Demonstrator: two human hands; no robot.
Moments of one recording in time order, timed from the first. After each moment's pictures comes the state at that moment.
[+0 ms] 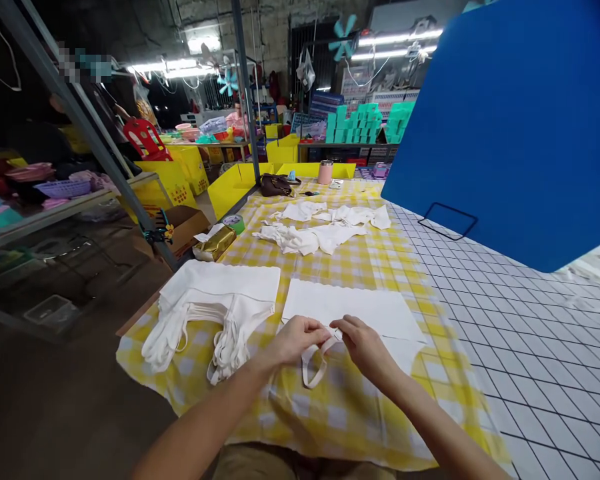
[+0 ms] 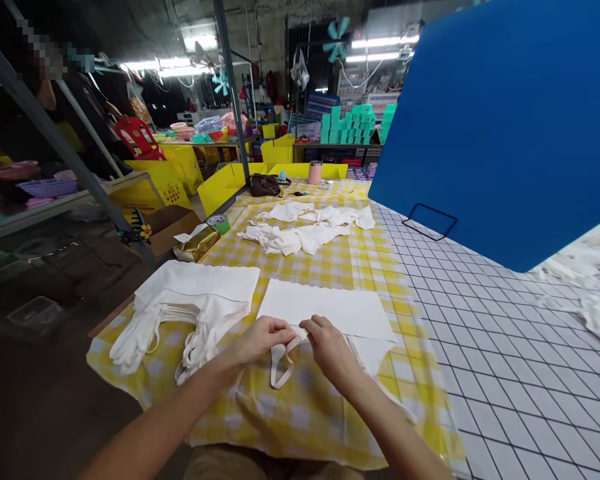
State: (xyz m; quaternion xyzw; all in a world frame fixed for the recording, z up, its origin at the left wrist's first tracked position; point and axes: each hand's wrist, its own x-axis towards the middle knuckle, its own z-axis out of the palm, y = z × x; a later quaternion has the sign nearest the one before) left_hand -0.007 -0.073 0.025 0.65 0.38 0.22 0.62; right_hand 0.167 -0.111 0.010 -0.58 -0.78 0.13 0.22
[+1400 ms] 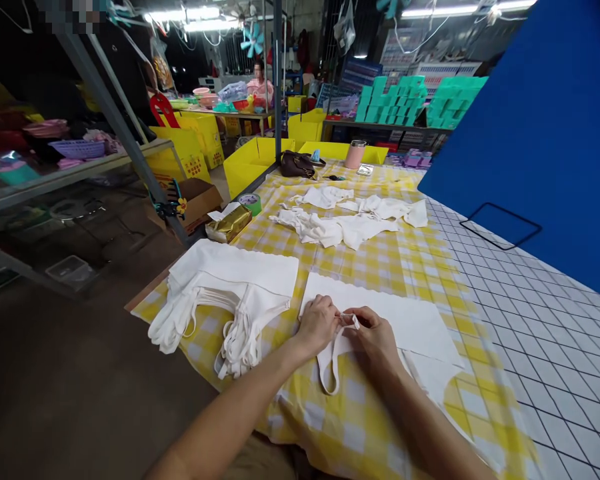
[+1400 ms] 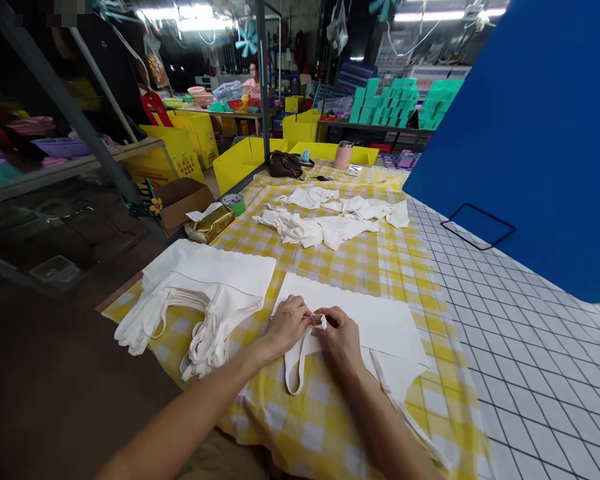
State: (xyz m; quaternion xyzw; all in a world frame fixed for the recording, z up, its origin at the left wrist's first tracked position) left_hand 0.021 -0.031 -0.037 0.84 0.48 0.19 0.20; right_hand 0.158 -0.061 -0.034 -0.64 -0.55 0.33 0.44
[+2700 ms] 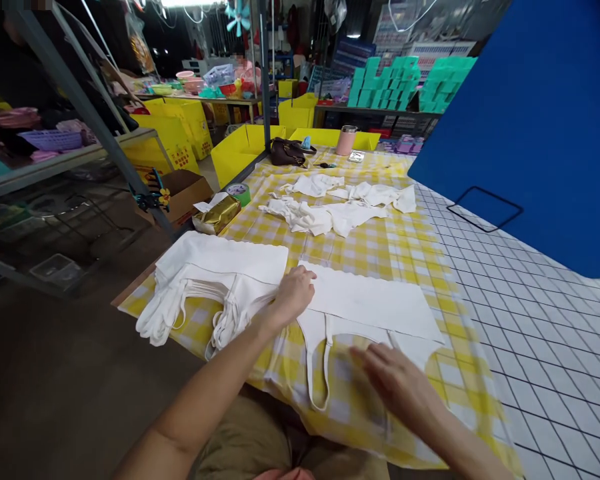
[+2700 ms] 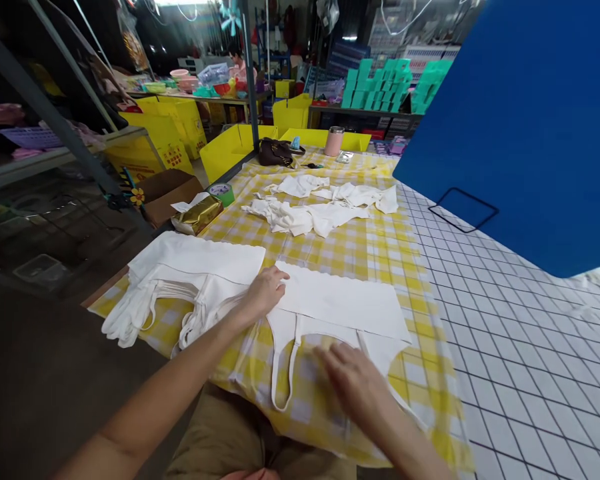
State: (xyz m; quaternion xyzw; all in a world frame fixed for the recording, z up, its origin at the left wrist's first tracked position) left_hand -0.001 -0.005 -0.012 0.81 0.51 0.19 0.20; right_hand 0.198 -0.152 0.000 -0.49 -0.86 0.04 0.14
